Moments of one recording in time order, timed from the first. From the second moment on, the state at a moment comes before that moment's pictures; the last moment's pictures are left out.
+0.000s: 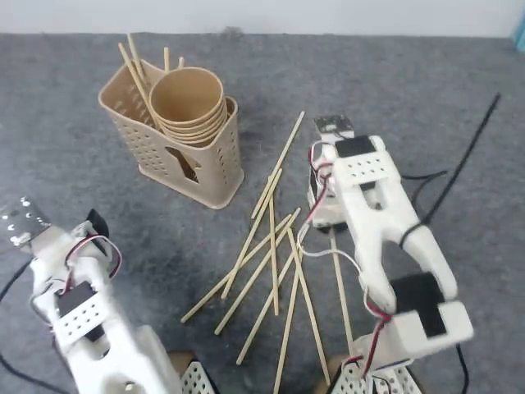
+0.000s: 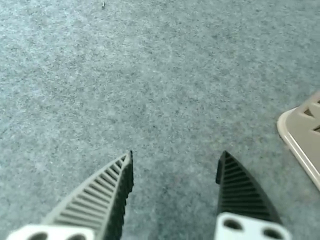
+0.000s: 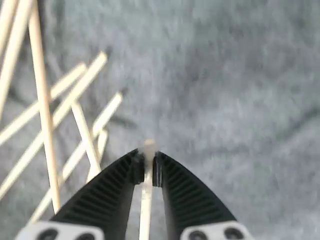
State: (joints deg) left arm -43.7 -51.1 84.7 21.7 8.8; right arm -18.3 2.3 16.9 82.5 -5.7
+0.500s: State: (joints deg) left arm -34.0 -51.1 82.8 32.8 -4.5; right arm -14.1 -19.2 59.2 42.0 -10.6
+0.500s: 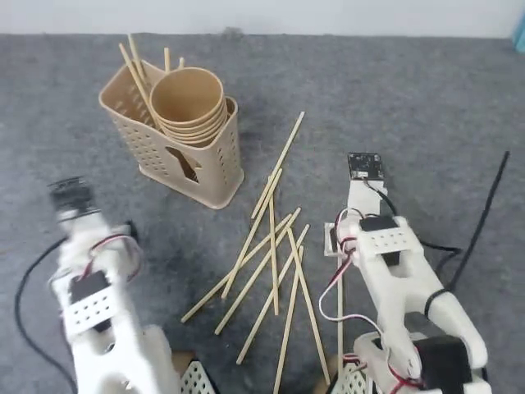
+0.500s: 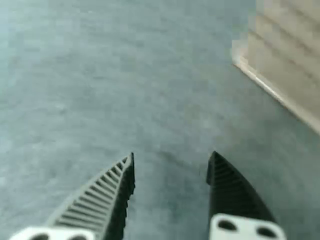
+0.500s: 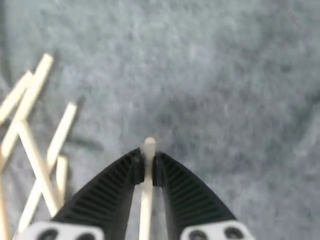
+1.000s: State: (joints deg) left arm 6.6 -51.1 64.7 64.5 -10.0; right arm -13.9 -19.3 59.7 40.2 -10.6
